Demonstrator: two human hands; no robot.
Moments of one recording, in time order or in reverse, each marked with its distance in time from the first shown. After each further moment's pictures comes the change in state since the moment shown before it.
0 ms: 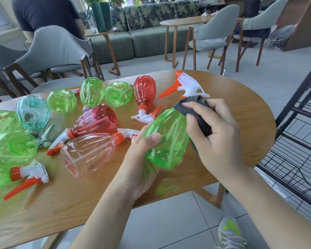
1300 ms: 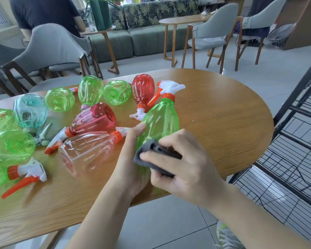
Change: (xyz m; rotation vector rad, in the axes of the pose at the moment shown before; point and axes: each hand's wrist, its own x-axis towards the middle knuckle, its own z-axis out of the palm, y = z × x) left_hand 0.004 -0.010 -0.014 0.015 -0.070 -0.055; right_hand -0.033 -0.030 0.016 -0.030 -0.184 -0.392
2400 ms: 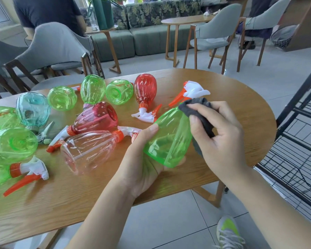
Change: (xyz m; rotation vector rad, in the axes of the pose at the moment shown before) left_hand -0.003 0.012 0.020 -0.053 0.008 0.024; right_hand 0.008 0.044 -0.021 0.071 0.171 0.423
